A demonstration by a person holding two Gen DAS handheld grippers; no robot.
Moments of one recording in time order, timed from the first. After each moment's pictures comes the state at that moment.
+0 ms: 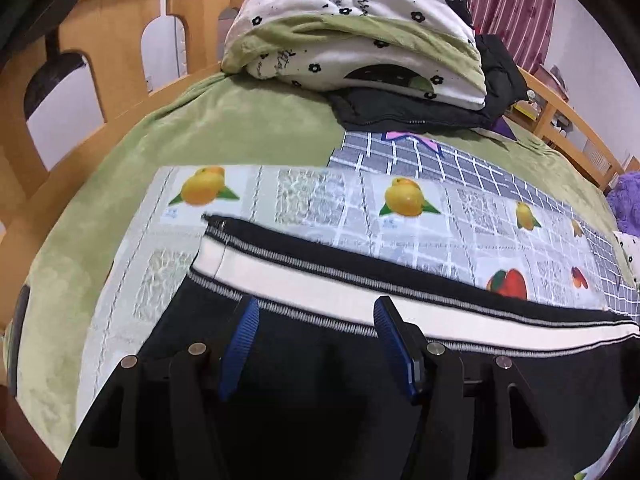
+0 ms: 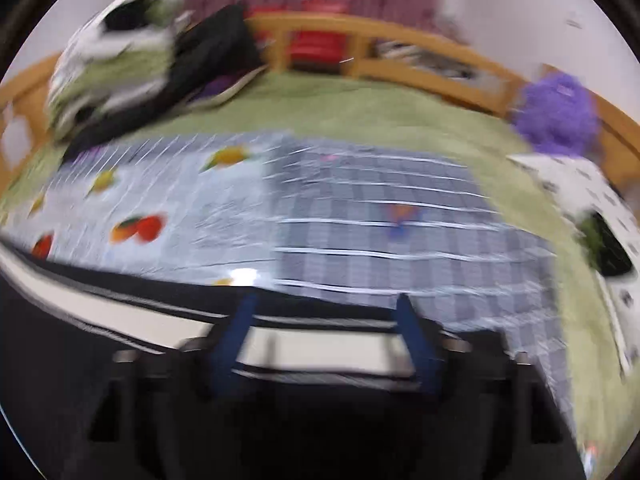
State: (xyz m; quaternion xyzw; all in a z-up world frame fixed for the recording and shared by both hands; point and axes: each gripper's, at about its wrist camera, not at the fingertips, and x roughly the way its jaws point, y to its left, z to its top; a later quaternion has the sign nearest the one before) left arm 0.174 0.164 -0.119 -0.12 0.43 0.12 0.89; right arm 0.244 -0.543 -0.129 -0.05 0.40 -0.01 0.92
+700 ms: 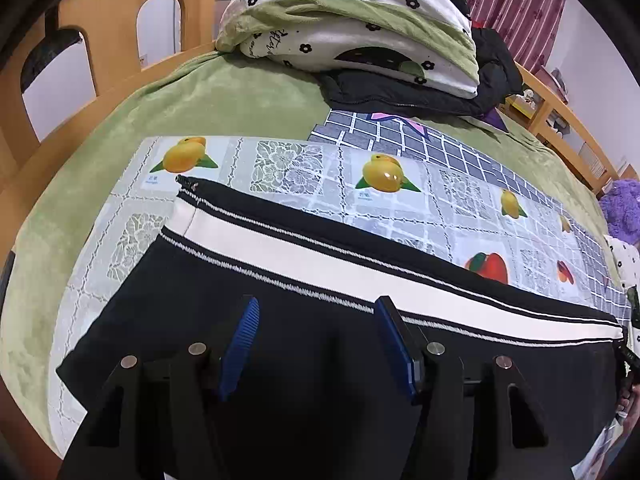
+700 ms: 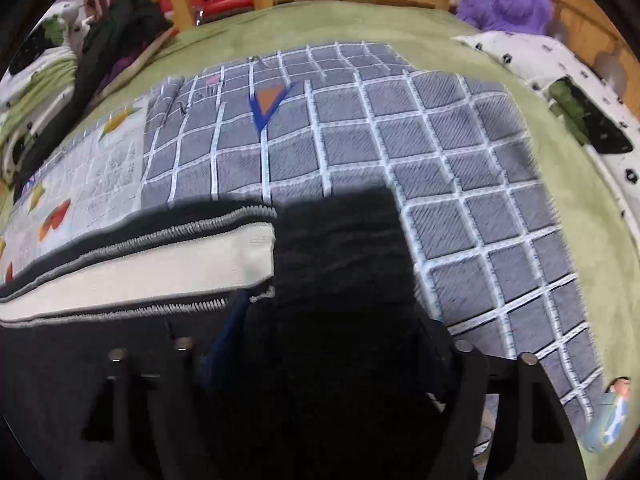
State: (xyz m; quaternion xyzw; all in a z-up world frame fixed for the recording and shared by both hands) left arm 0.165 0.140 -0.124 -0.15 0.45 0.11 0.88; right arm 0.261 -0.641 -0.200 0.05 0.50 -0.06 0.86
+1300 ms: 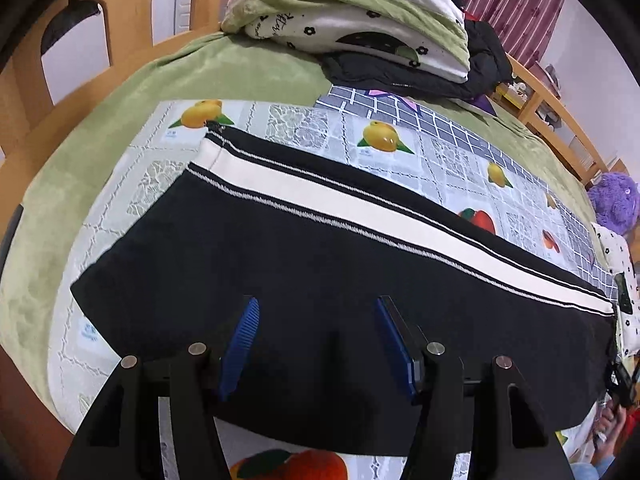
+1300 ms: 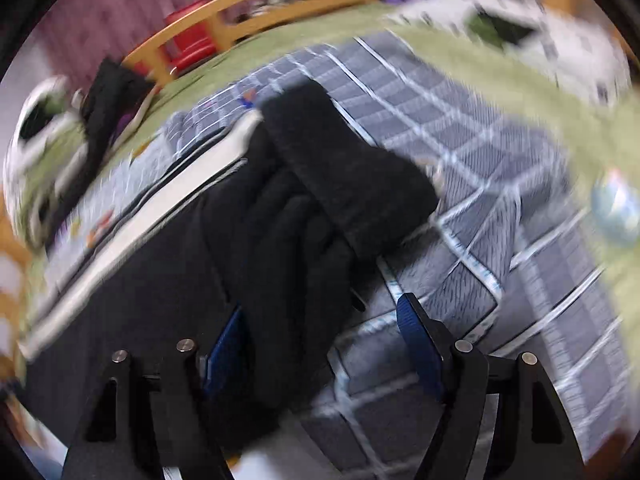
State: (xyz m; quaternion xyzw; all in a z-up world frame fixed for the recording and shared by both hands) left arm 0.108 0.142 -0.134 -0.17 0.47 0.09 0.87; right arm 0.116 -0.647 -0.205 0.23 0.44 -0.10 0.86
